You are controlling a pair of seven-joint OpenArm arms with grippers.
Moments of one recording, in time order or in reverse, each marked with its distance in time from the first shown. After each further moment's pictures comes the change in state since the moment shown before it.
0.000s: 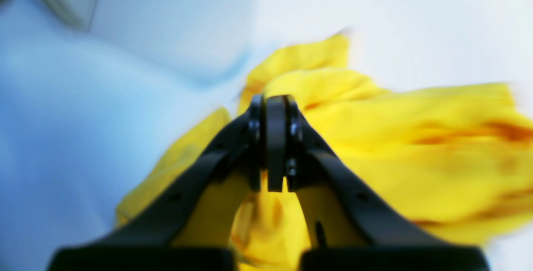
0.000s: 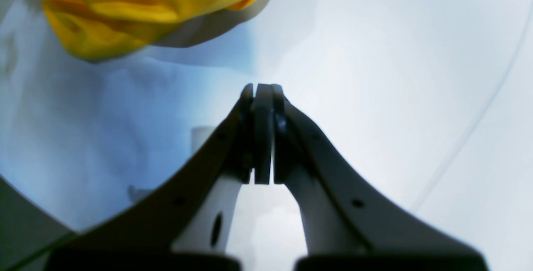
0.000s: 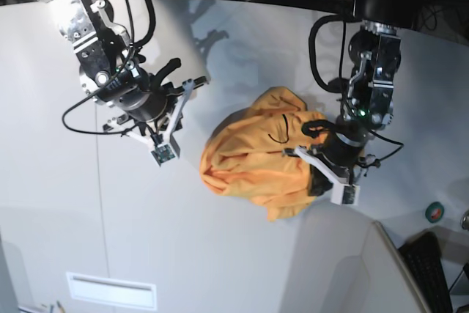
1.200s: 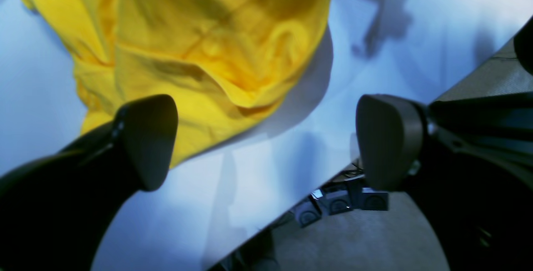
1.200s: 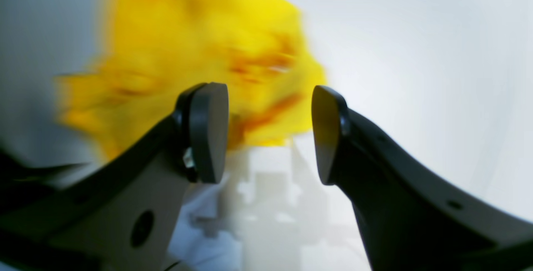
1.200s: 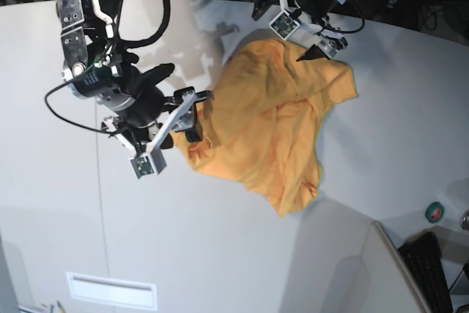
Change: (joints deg) left arm 34.8 -9.9 14.8 18.0 27.7 -0.9 -0.4; right arm -5.2 -8.4 12.1 9.1 8.0 4.1 -0.3
